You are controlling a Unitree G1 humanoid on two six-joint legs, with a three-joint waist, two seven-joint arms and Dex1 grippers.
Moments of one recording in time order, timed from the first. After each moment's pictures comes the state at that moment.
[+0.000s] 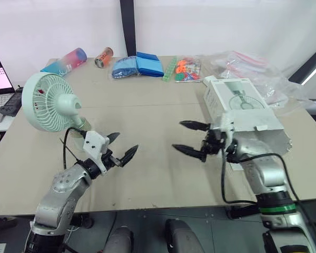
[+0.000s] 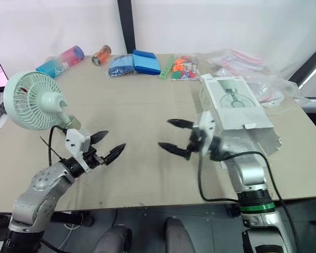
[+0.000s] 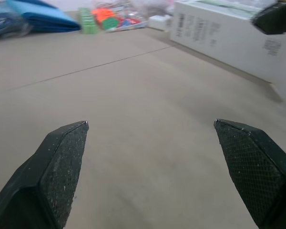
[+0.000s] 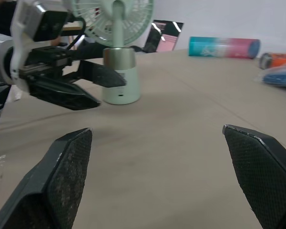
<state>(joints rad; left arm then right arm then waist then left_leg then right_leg) -0.03 0.34 0.02 -0.42 -0.39 0.40 -0.44 -0.41 -0.48 0.06 0.02 0.43 0.13 1.09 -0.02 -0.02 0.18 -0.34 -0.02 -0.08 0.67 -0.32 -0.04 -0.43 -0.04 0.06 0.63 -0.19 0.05</state>
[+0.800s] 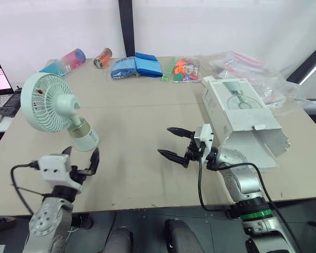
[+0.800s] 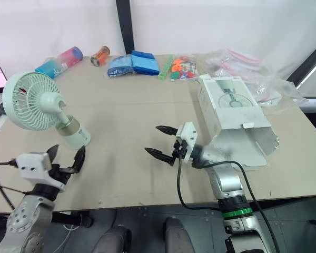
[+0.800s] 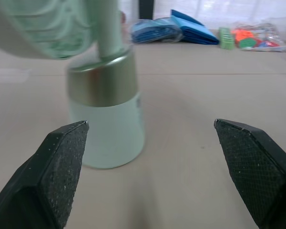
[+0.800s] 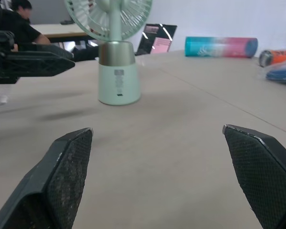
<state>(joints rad) 0.34 0.16 0.24 -0.63 -0.35 0.26 -0.17 -0.38 -0.36 0.08 0.08 0.38 0.04 1.04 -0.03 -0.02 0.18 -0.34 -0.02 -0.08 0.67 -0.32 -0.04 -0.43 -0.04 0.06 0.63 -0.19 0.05</state>
